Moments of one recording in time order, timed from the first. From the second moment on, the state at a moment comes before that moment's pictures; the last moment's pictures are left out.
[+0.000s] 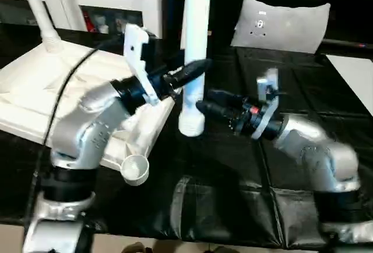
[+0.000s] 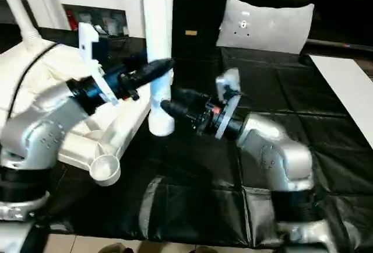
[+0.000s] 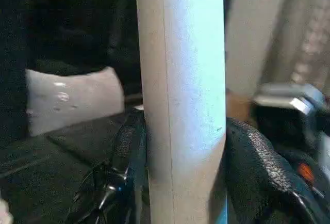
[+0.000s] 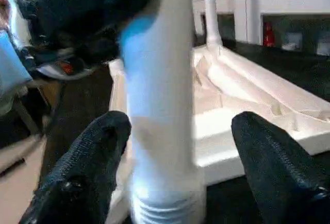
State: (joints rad) left arm -0.59 0.31 -0.02 -0.12 -0.56 0.57 -0.72; right arm -0.47 -0.34 0.02 -0.02 0.56 0.63 0.86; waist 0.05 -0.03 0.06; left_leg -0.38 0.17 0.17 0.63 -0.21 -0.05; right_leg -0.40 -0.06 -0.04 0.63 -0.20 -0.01
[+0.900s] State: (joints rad) left arm -0.60 0.34 -0.09 -0.12 -0.59 0.56 -0.89; right arm -0.53 -0.41 0.13 0.04 0.55 0.68 1.04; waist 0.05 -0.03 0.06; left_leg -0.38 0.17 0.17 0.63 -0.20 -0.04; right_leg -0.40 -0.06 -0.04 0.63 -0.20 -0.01
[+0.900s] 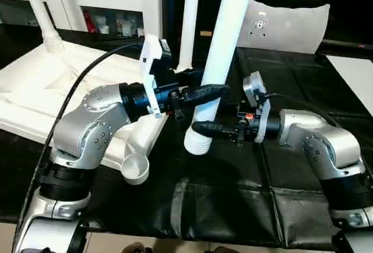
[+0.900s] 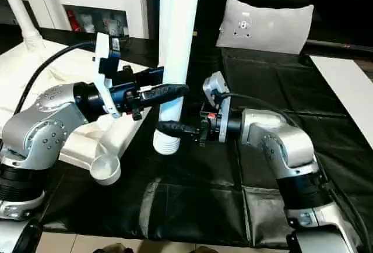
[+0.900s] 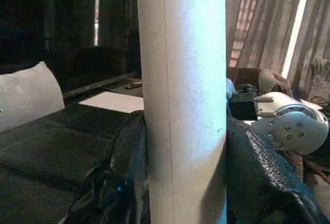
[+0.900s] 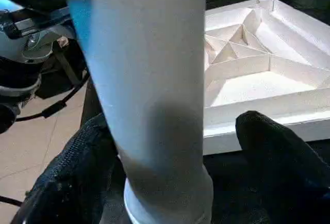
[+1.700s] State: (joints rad) left arm -0.60 0.31 -0.12 -0.11 -0.58 0.54 -0.89; right arm -0.53 -0.39 0.15 0.04 0.55 0.67 1.06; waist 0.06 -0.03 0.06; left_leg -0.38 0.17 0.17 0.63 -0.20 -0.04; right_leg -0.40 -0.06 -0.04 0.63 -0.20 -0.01
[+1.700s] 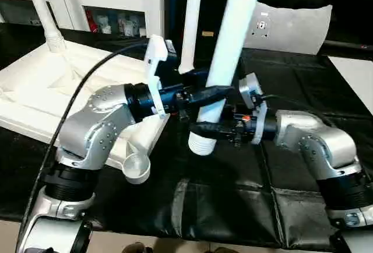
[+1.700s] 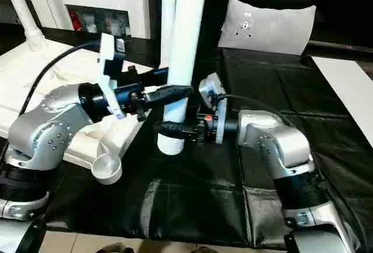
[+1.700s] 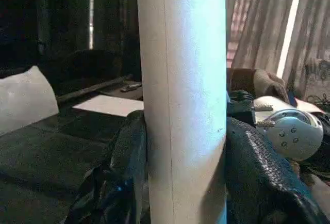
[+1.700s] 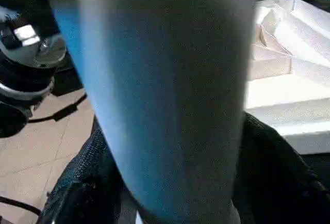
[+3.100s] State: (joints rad) left arm -0.63 0.32 -0.12 -0.10 -0.56 0.53 -0.91; right arm -0.54 -0.40 0.16 0.05 0.52 0.63 1.07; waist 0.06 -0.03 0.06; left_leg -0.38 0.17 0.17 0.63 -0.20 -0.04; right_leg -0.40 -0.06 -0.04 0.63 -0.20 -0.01
